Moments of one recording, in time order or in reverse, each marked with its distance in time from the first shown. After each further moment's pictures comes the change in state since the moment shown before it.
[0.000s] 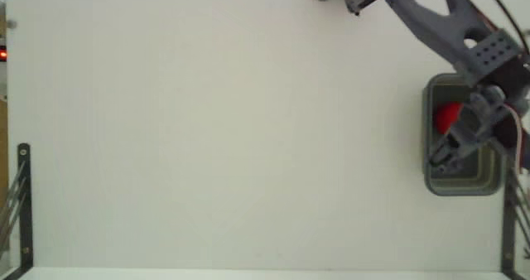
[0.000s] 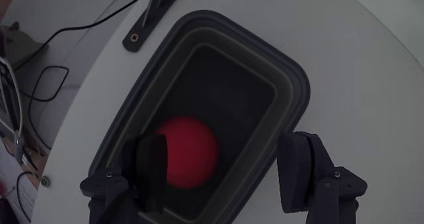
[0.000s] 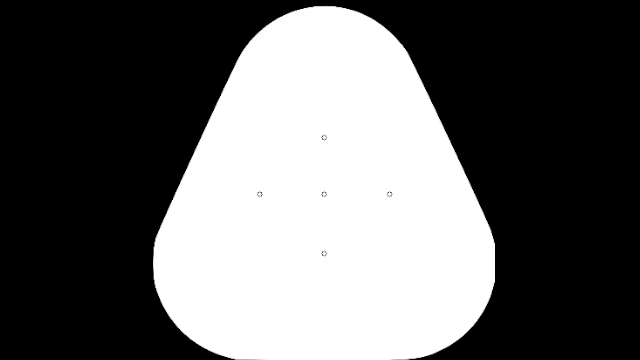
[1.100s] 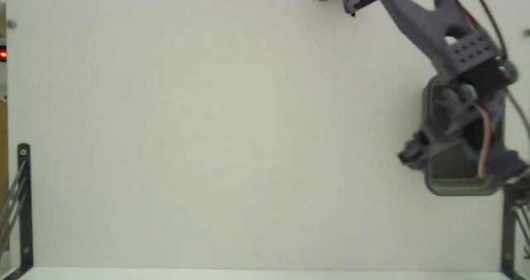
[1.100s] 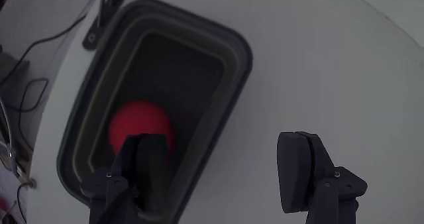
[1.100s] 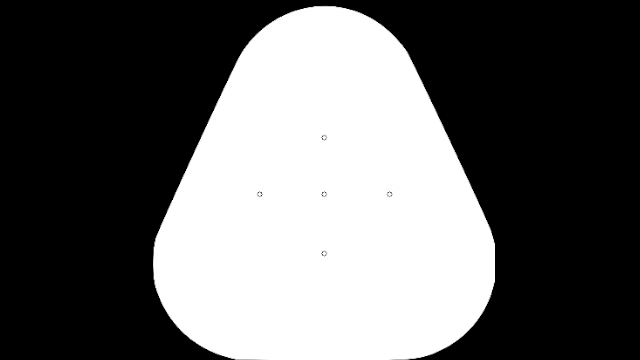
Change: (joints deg) arm 8.4 9.1 10.5 -0.2 0.0
